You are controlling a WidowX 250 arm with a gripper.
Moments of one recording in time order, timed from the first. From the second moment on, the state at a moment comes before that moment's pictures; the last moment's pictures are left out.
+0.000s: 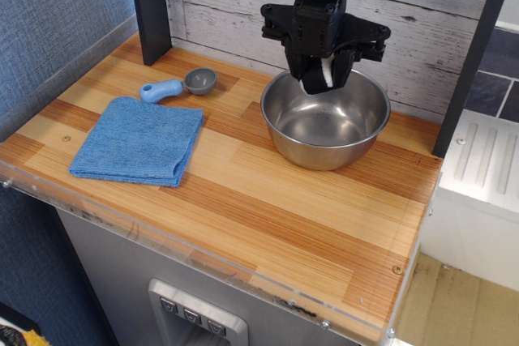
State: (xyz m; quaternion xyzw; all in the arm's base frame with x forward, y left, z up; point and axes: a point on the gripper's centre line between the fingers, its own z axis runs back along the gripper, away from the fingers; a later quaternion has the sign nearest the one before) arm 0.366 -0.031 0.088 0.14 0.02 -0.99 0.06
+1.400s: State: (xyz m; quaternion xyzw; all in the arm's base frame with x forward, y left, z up) arm 0.368 -0.033 0.028 0.07 0.03 -0.99 0.08
